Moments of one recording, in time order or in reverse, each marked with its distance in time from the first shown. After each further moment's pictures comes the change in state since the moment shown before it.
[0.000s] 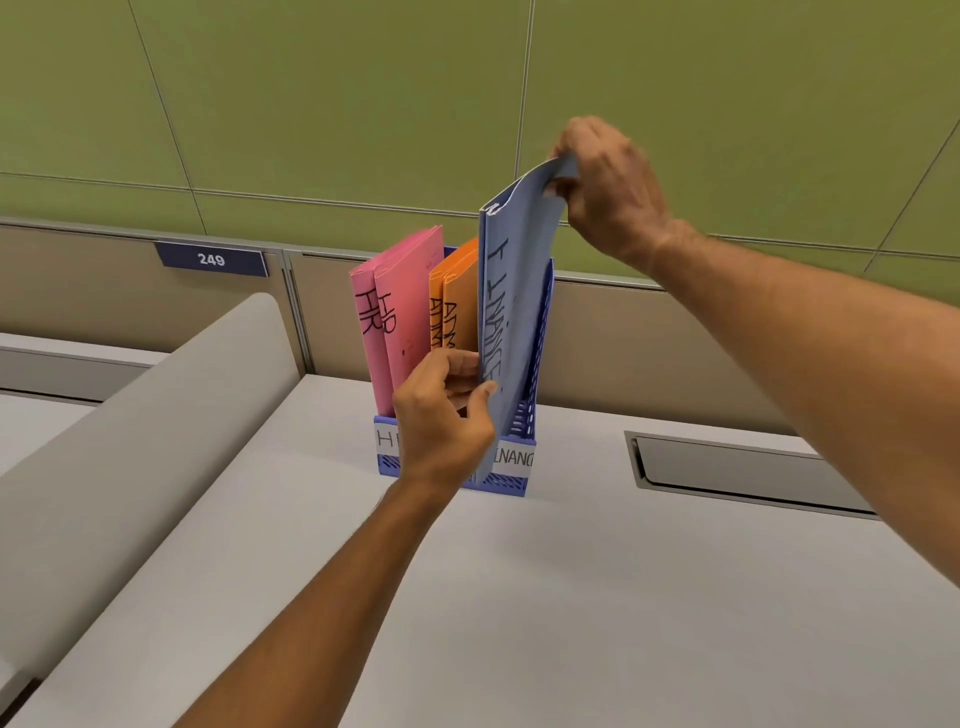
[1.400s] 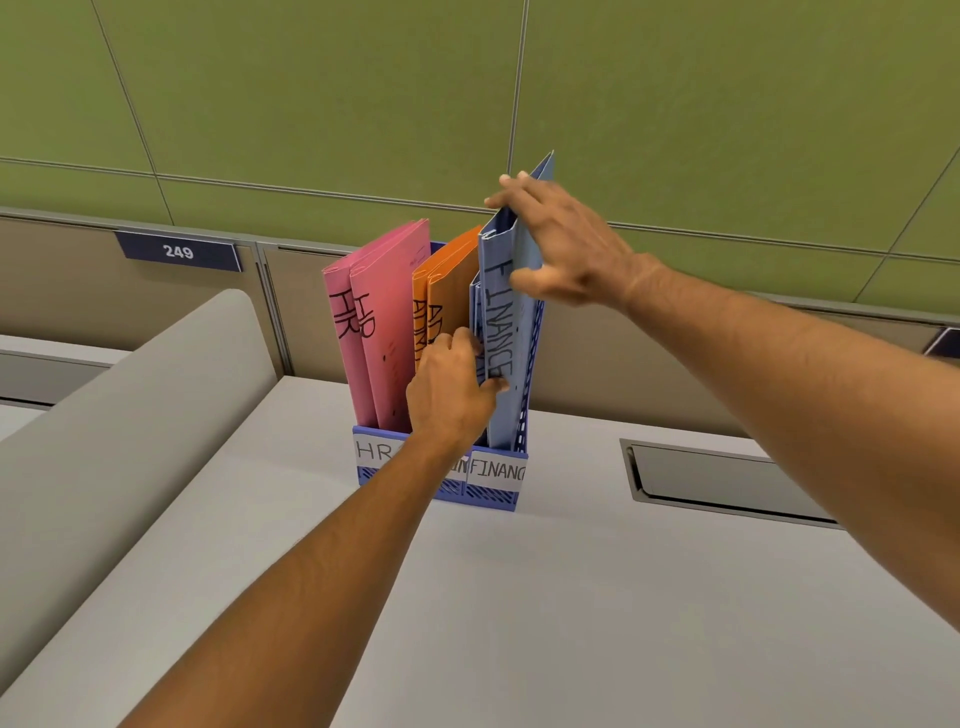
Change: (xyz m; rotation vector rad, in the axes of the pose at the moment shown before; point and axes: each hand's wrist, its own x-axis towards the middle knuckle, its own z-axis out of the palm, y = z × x) left_hand 0.051 -0.056 0.064 0.506 -0.313 -0.174; right_hand -0.018 0.002 0.041 0.040 -0.399 -0.115
